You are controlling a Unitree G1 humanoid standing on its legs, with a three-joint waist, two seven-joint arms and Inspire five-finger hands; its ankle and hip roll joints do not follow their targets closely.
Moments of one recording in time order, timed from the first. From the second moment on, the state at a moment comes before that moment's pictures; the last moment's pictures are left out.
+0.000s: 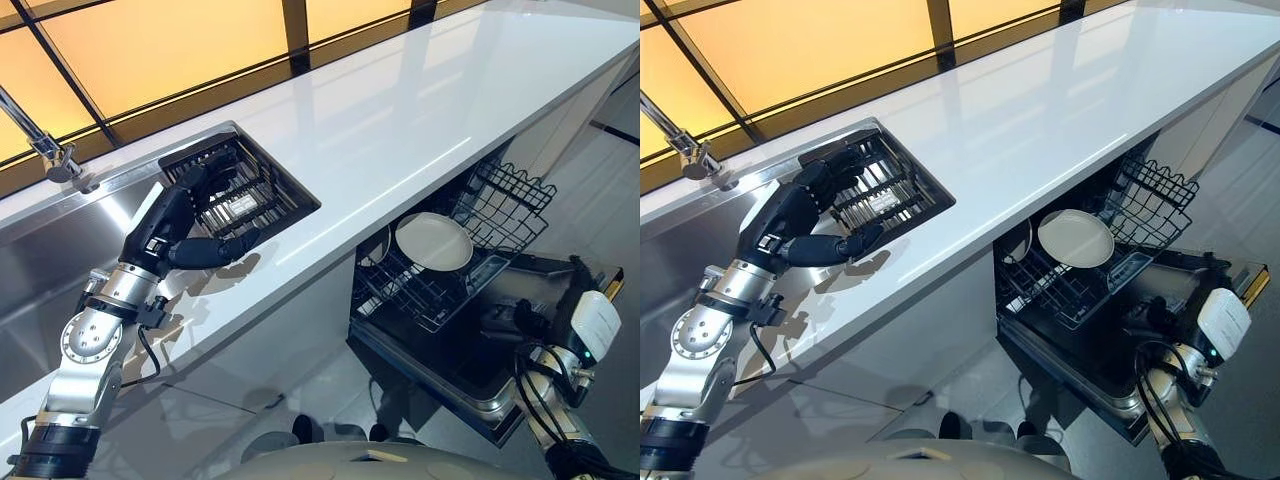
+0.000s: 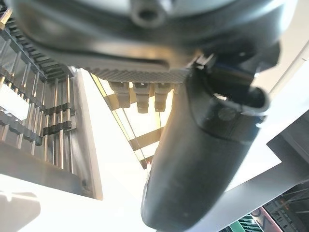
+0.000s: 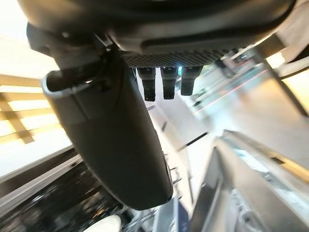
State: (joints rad) left arm 0.11 0.65 0.09 -0.13 -0.43 -0.33 -0.24; right arm 0.08 -0.52 -0.03 0.56 -0.25 -0.05 -0.91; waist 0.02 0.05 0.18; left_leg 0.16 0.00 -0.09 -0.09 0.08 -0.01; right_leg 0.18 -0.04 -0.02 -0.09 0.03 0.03
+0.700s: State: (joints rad) left arm 0.10 0.65 0.09 -0.13 -0.43 -0.33 -0.23; right arm 0.07 -0.58 0.03 0.56 -0.35 0.01 -0.62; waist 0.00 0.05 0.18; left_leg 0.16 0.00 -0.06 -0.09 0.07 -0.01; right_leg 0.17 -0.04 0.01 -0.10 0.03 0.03
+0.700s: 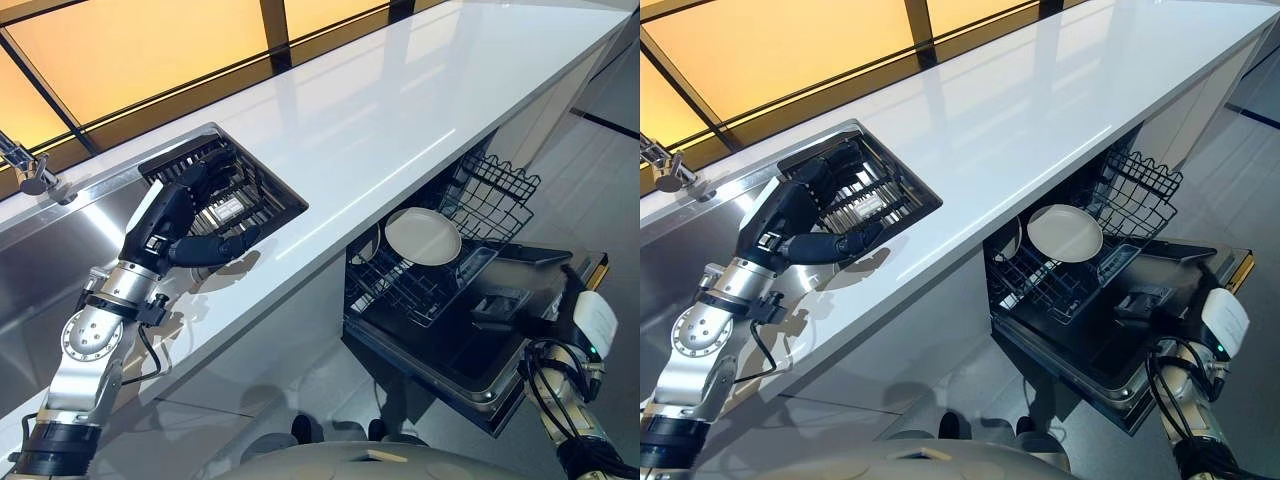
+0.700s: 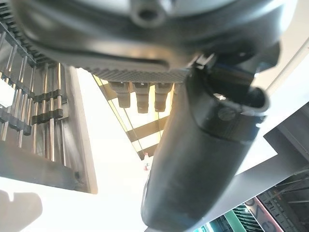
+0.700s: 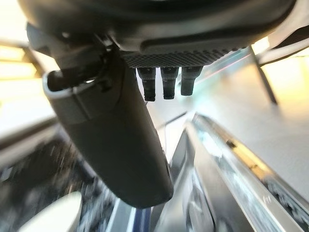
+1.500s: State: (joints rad) left arm 0.03 0.67 0.03 -0.13 -0.43 -0.32 -0.21; right arm -0.20 -0.69 0.40 0.94 -0.54 0.27 -0.10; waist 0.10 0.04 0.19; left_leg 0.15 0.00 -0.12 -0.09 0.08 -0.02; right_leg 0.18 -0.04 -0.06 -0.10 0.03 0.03
